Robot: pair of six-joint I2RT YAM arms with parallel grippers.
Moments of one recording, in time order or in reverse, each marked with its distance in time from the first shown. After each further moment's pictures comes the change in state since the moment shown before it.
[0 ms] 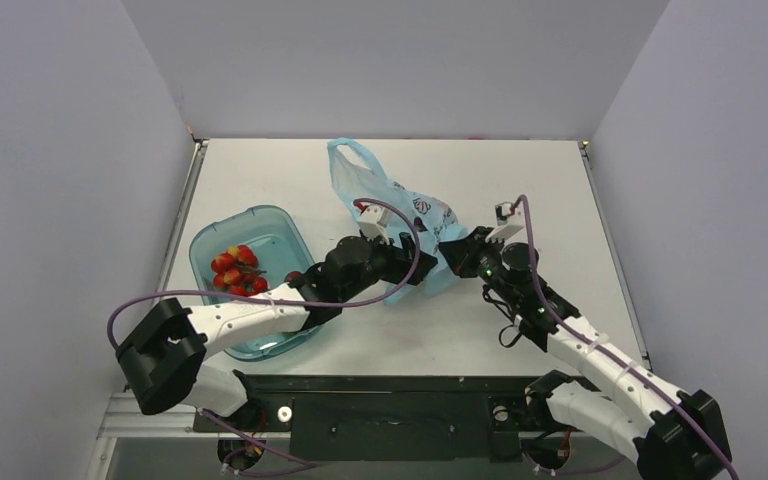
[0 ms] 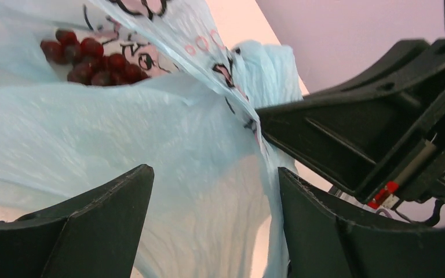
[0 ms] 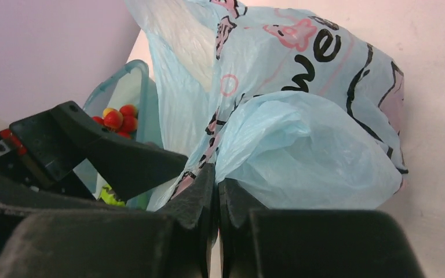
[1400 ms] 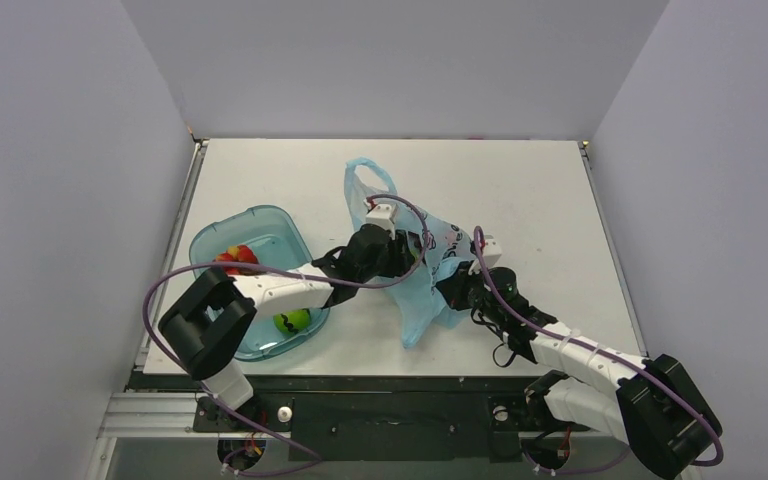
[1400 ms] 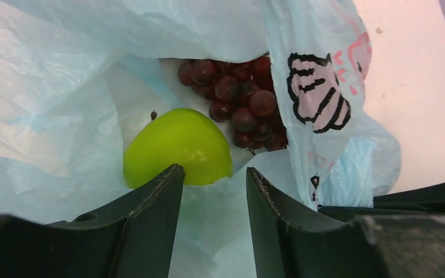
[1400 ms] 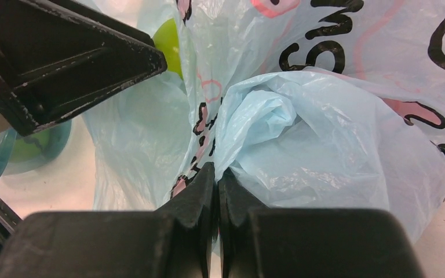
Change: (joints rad) left arm 0.092 0.241 0.133 -0.187 -0.059 0.105; right arm 0.033 0.102 -0.260 0.169 -0.030 -0.135
